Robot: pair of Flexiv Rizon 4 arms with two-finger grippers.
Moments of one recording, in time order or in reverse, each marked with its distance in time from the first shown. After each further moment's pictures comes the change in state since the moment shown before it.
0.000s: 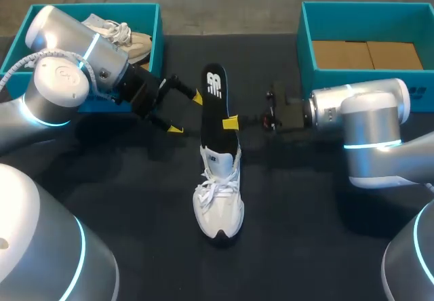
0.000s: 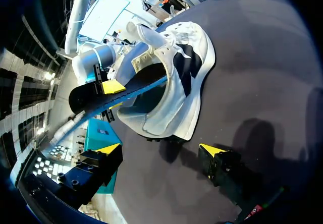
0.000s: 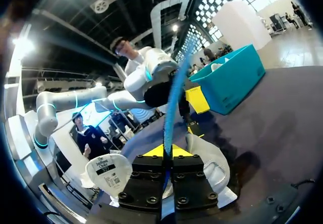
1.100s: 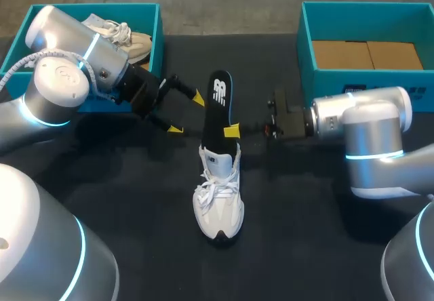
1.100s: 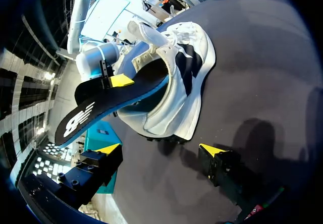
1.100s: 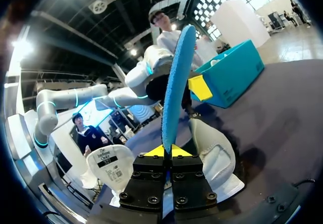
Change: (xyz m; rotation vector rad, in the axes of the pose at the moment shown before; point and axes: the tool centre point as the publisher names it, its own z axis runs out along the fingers) left arm 0.000 0.000 0.000 0.000 0.000 0.000; right arm 0.006 -0.020 -0.001 0.002 -0.003 0.019
